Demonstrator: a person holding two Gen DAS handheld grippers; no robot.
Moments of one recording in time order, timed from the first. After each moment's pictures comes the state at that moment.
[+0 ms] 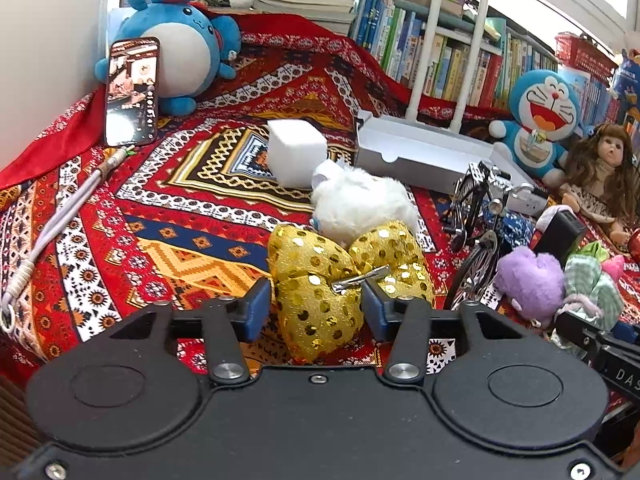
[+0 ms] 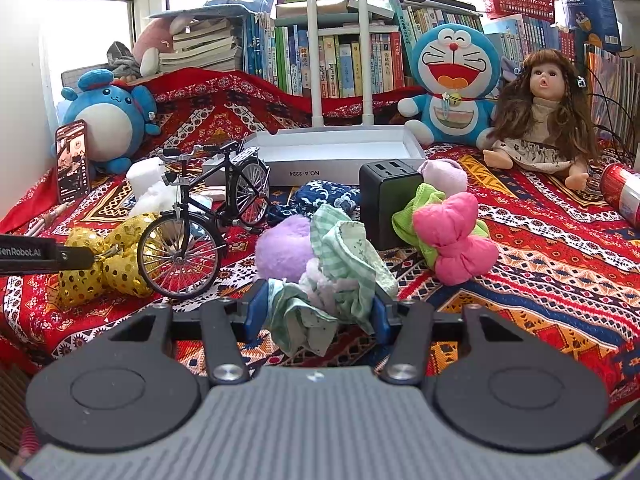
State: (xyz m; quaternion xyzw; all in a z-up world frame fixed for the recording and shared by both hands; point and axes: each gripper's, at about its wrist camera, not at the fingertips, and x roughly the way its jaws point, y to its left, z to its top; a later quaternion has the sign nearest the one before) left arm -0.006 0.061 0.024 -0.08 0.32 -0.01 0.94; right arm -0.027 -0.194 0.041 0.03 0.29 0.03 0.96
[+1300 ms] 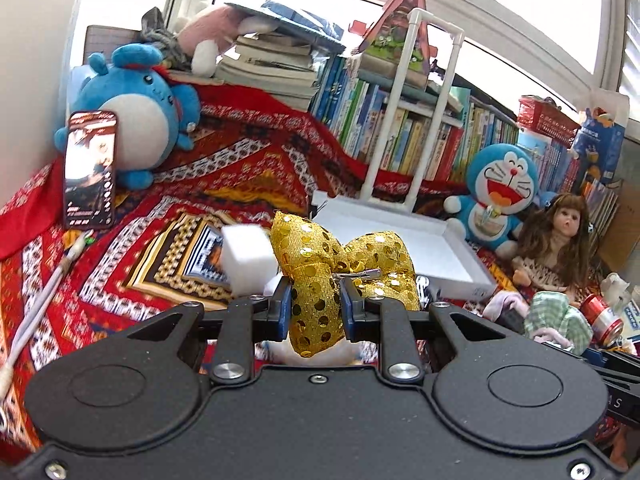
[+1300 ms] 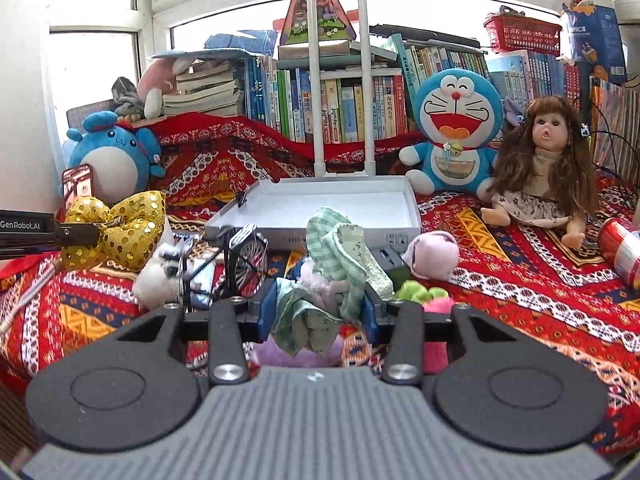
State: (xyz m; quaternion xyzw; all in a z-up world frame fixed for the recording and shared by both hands) left arm 0.029 0.073 0.104 -0.11 0.25 -0.07 0.96; right arm 0.001 -0.214 0.099 0.03 0.26 0.05 0.96
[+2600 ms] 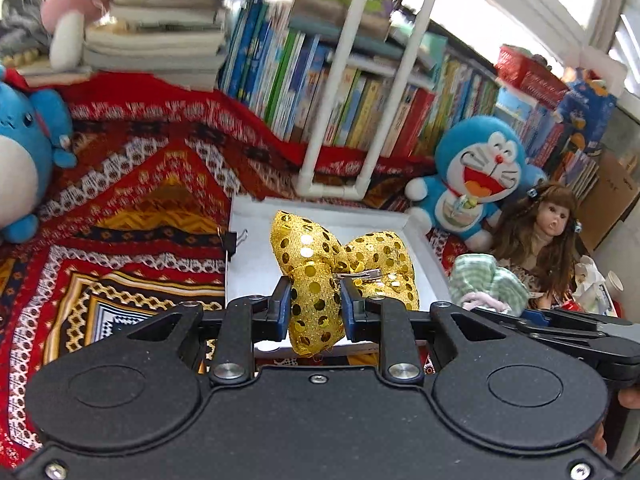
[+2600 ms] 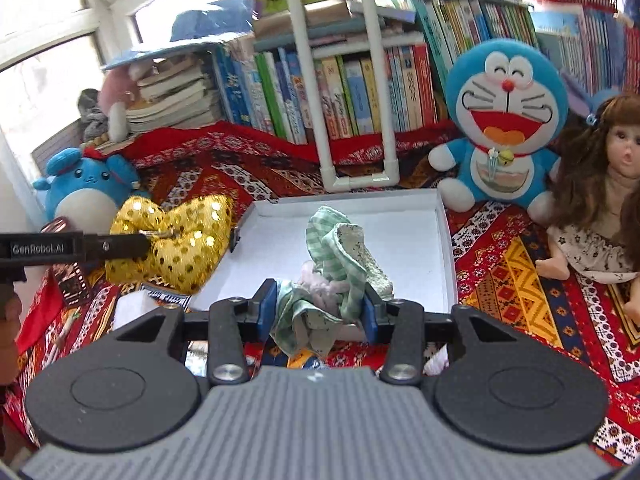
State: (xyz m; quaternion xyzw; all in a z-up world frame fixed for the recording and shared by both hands) left arm 0.241 0.013 0.159 -0.09 0.38 -0.16 0.91; right arm 0.189 -0.240 0.143 0.09 0.38 0.08 0.92
